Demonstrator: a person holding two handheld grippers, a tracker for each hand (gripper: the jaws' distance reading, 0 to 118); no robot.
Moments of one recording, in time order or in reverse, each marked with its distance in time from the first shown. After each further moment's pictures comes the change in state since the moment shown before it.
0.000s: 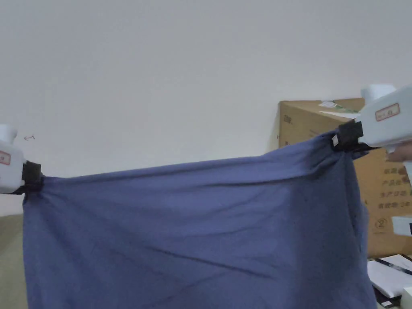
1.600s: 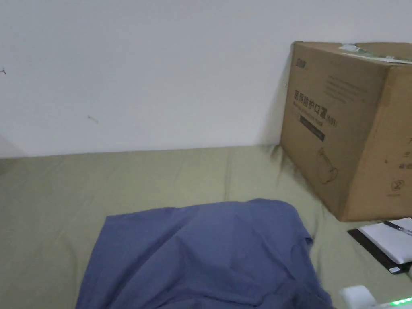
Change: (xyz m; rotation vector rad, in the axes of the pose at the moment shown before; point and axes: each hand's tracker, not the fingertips) left arm 0.029 -0.365 -0.156 -0.533 -0.097 -0.085; right arm 0.017 -0.385 -0.144 -0.702 0.077 0.048
